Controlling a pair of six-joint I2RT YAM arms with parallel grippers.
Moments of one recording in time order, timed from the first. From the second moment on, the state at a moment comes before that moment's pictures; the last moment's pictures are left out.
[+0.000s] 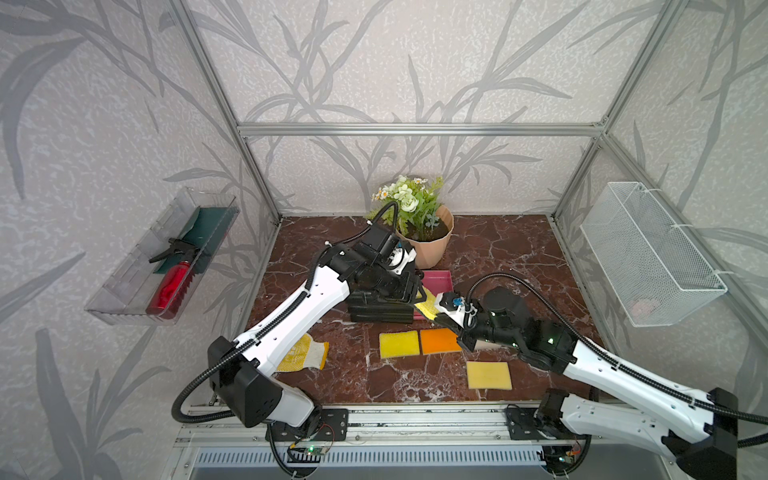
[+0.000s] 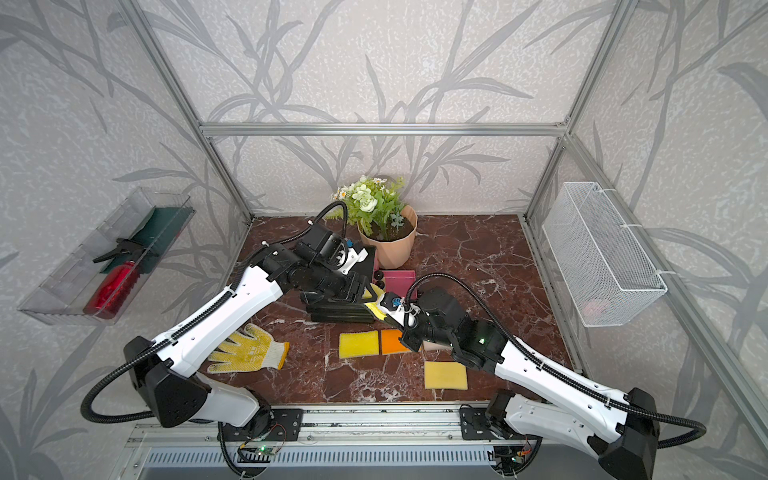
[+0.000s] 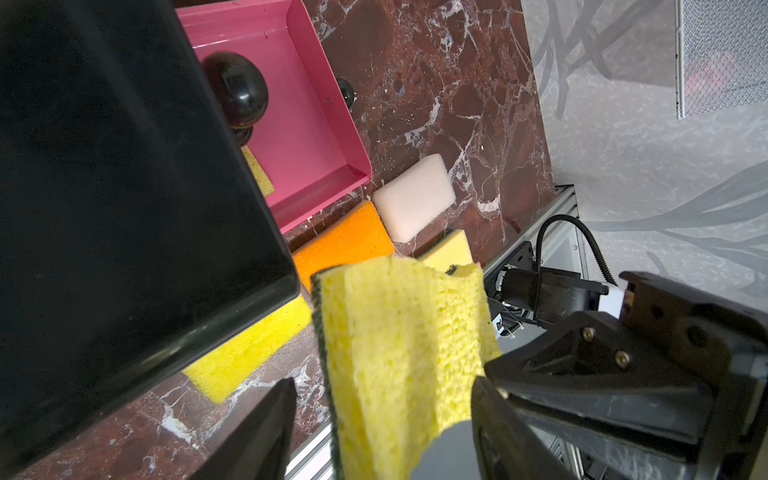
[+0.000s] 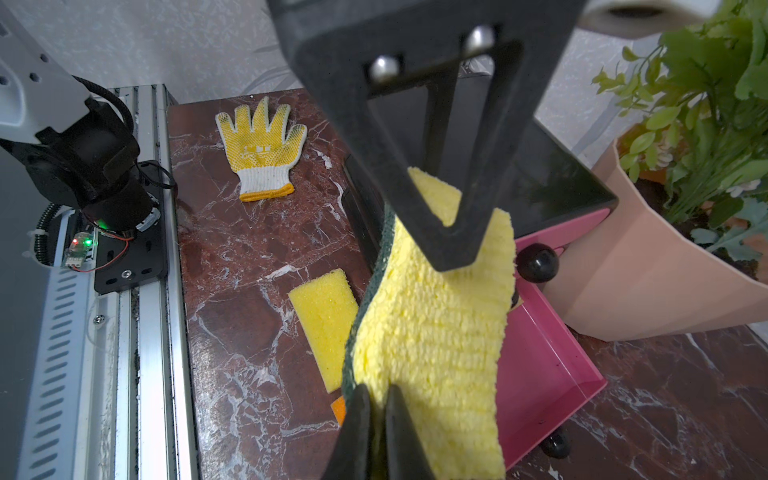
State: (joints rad) left arm -0.63 1.48 1.49 -1.05 0.46 -0.40; right arm 0.92 0.98 0.82 -0.35 -0.14 -0.21
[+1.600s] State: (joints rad) left arm -1.51 1.27 0.68 -0.13 -0.68 -1.13; right arm 0.93 0.74 0.75 -0.35 0.45 0.22
